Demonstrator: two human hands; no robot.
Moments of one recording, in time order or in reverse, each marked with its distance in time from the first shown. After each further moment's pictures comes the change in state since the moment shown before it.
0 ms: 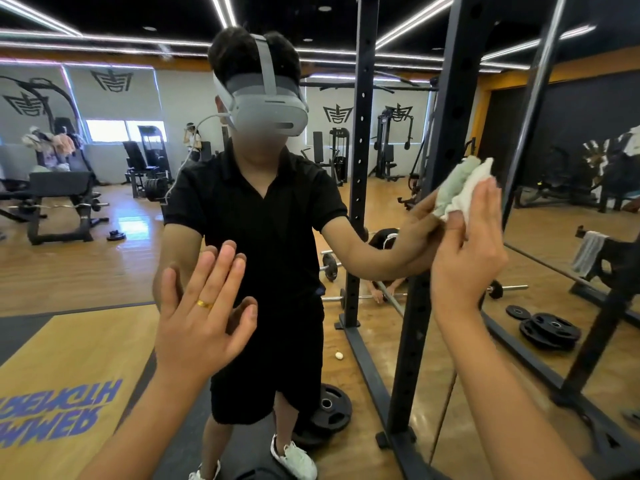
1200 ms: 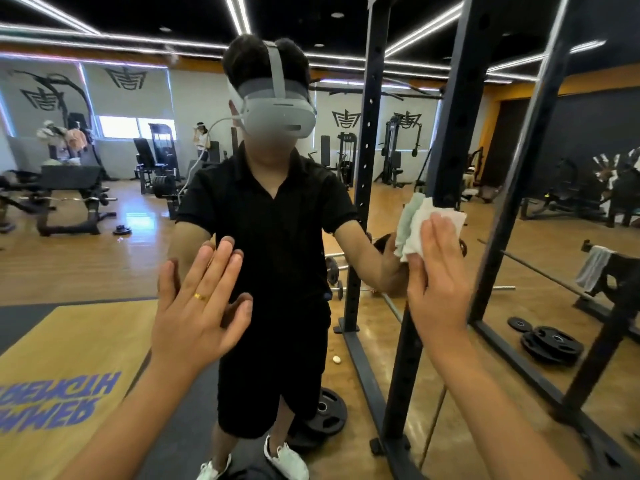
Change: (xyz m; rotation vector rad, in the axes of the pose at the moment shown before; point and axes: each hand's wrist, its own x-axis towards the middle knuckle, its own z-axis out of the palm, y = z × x) left_hand 0.002 0.003 -0.004 0.023 -0.010 0.006; right_hand -0.032 0.013 -0.016 -0.034 -0.250 -0.379
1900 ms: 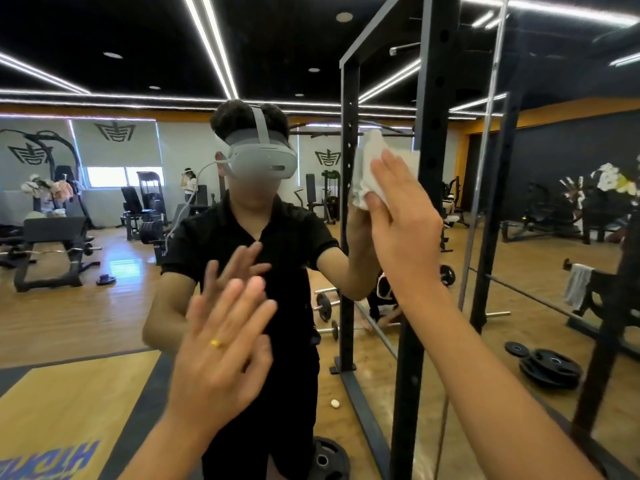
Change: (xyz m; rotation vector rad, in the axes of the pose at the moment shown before) left_hand 0.067 0.037 -0.026 -0.341 0.116 0.055; right_hand 0.144 -0.047 0.002 0.199 0.117 0.037
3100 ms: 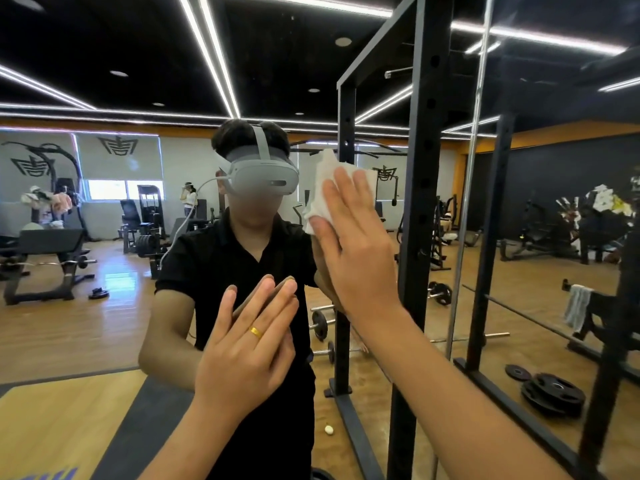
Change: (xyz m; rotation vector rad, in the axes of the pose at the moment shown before) left_hand 0.029 0.015 0.061 0.140 -0.021 0.009; right_hand 0.001 -0.011 0.020 -0.070 -0.087 -0.140
